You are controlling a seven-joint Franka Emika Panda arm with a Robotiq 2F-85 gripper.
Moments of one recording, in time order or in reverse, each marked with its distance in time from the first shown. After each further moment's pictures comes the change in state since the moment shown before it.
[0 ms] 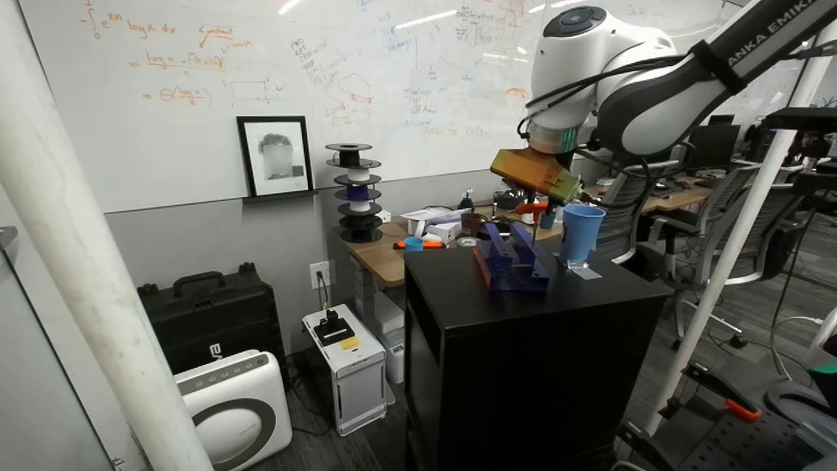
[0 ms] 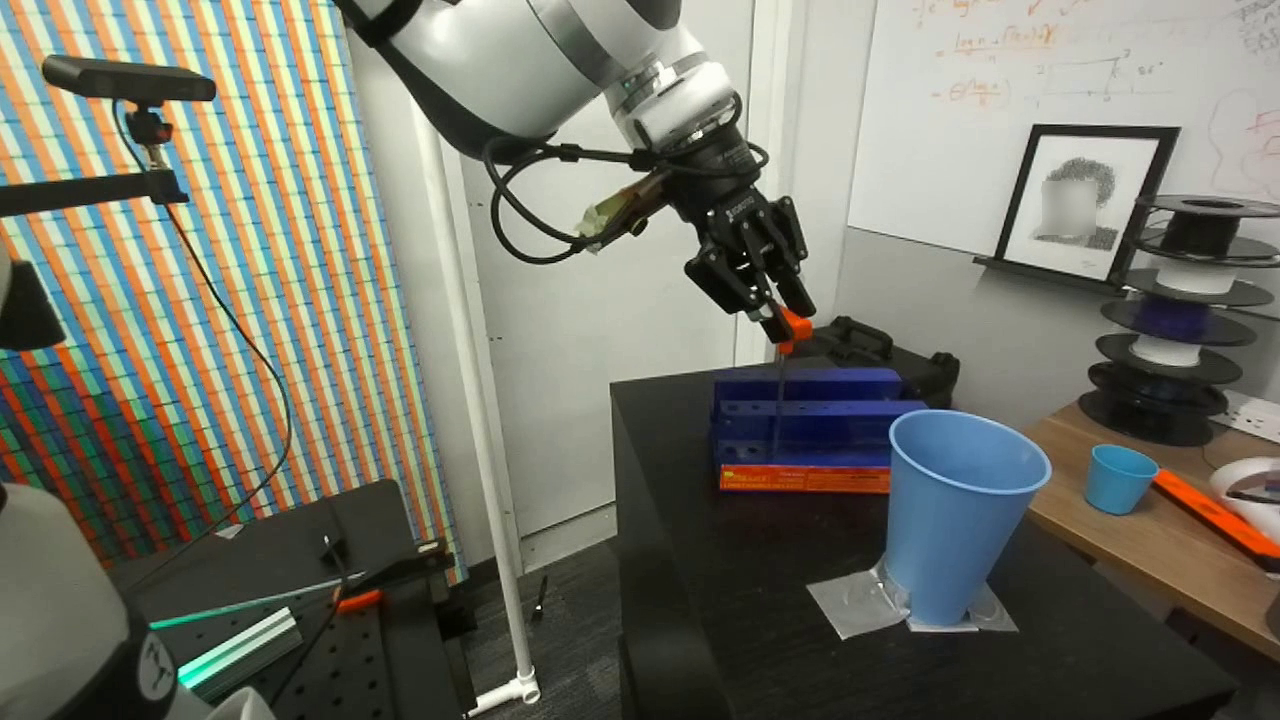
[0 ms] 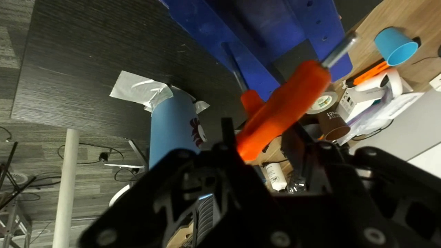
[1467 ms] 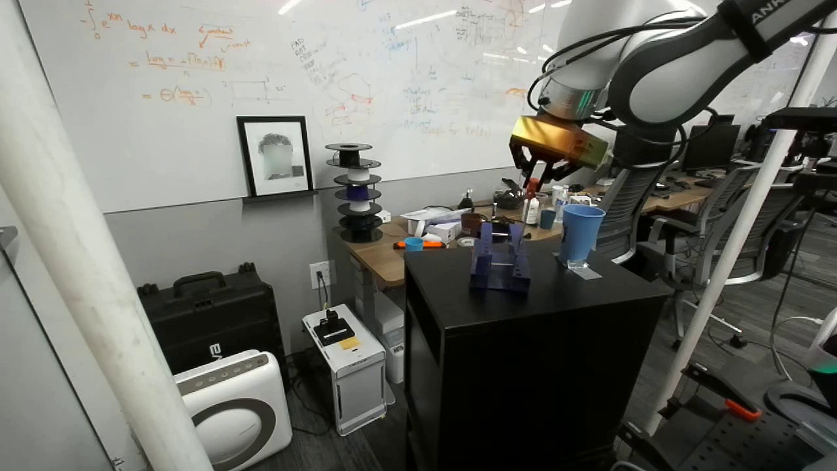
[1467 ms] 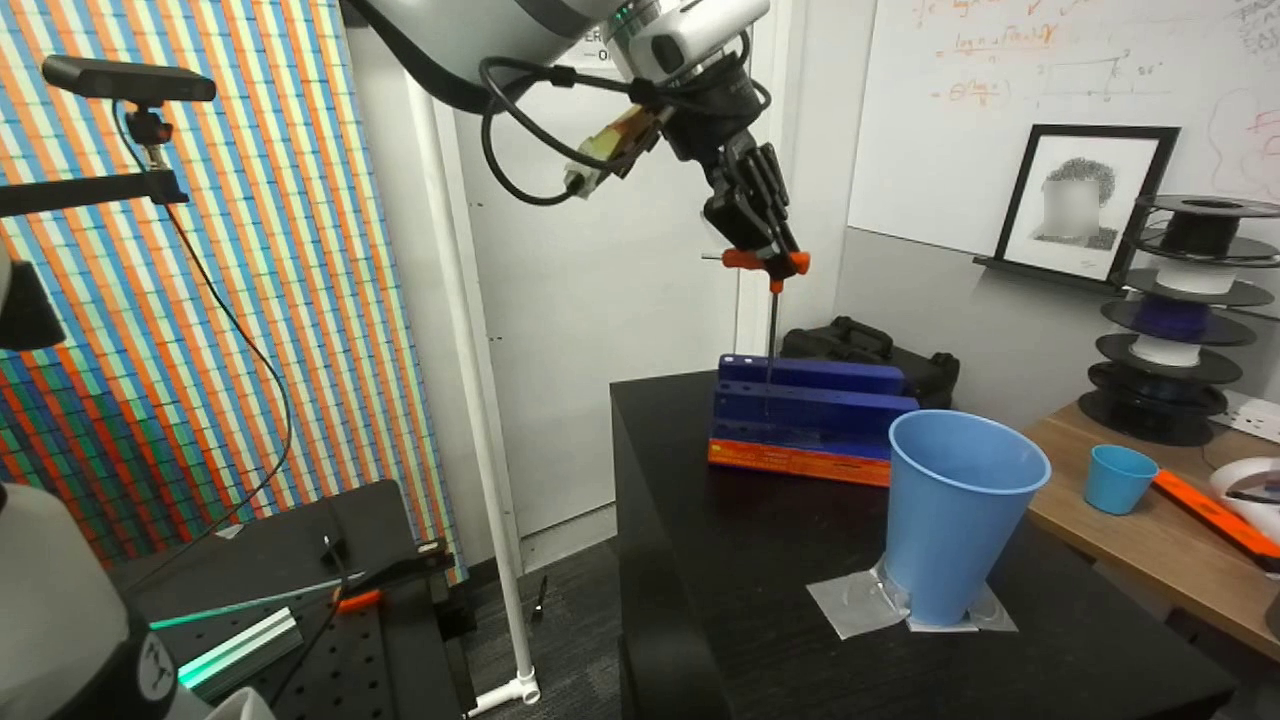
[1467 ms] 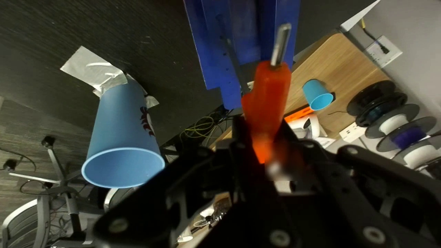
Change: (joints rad) arm 0.000 -0.124 -0.035 -0.045 0.236 0.146 -0.506
